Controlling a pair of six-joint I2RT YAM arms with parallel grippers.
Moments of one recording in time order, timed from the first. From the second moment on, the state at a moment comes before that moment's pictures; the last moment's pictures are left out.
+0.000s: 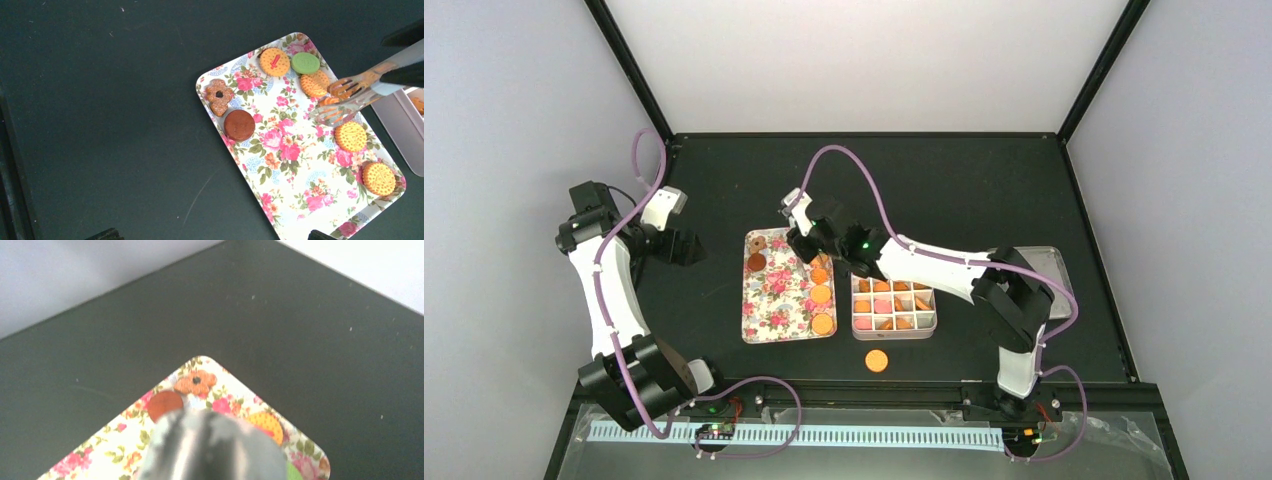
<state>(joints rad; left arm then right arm) 0.54 1.22 1.21 -1.16 0.62 0.74 0.98 1.86 1.39 0.00 0.06 0.08</state>
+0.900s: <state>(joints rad) 0.54 1.24 1.23 -1.16 0.63 0.75 0.99 1.81 1.30 -0.01 0.07 0.11</state>
